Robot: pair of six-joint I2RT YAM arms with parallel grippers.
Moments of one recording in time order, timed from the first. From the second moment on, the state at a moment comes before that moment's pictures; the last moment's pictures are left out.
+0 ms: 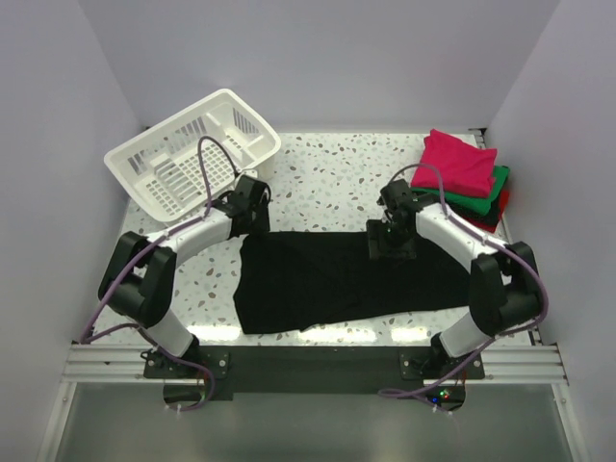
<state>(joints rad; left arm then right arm) -0.45 1.63 1.02 -0.34 -0.29 -0.47 0.33 1.61 1.10 -0.86 -0.04 0.34</state>
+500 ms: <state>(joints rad) -0.44 1.63 1.00 -0.34 -0.23 -0.47 0.51 1.49 0.85 -0.75 -0.37 0.37</state>
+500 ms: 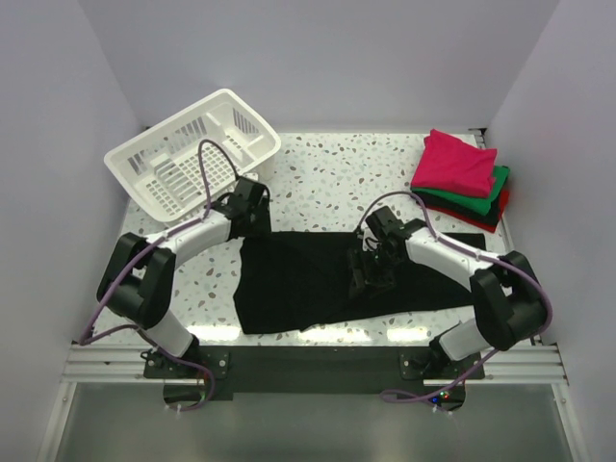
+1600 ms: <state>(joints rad) -0.41 1.46 0.87 -0.32 -0.20 -0.47 0.60 1.49 0.93 -0.78 -0.28 0.52</state>
